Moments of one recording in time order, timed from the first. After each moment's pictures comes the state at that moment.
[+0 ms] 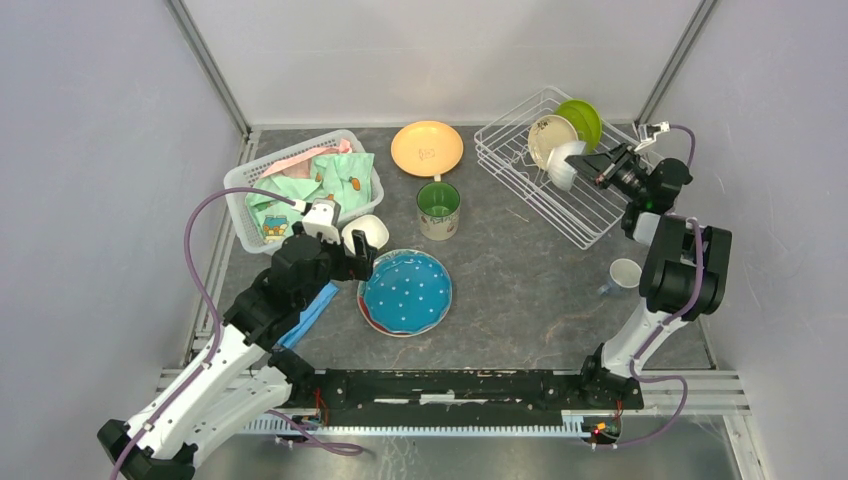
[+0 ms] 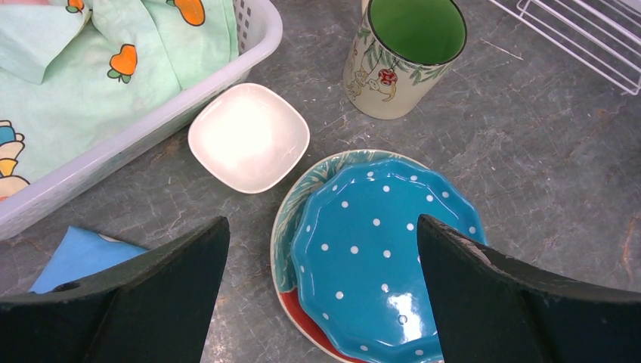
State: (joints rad) left arm -0.62 0.67 0.71 -0.43 -0.26 -0.29; right arm -0.33 1.80 0.93 0.99 -1.05 1.07
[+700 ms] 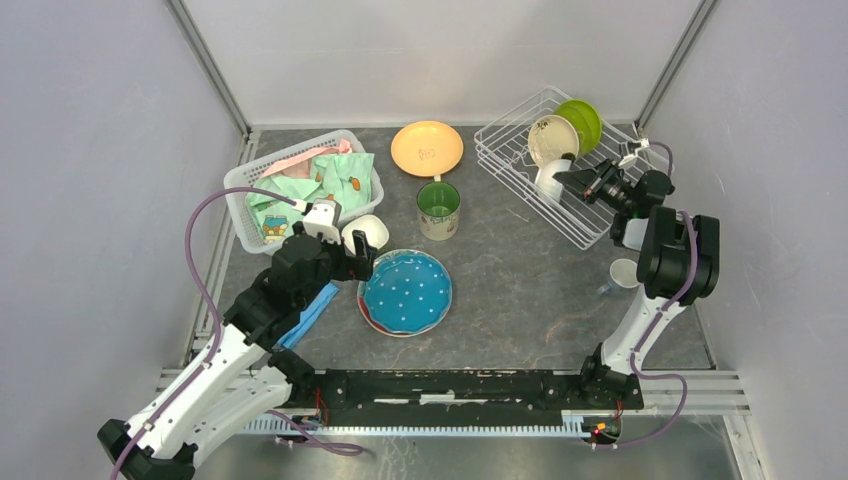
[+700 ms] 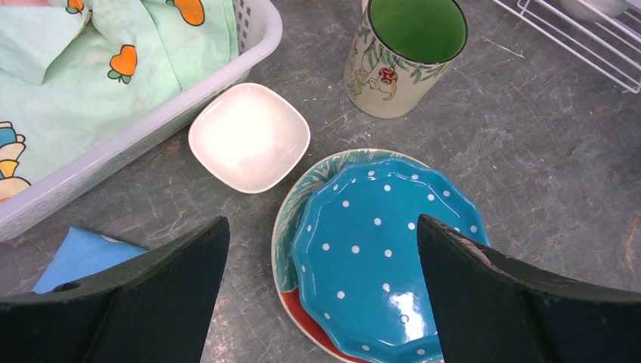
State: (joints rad) left arm -0.62 0.67 0.71 -0.43 -0.26 -0.29; right arm -0.30 1.93 0.89 1.05 -1.06 1.09
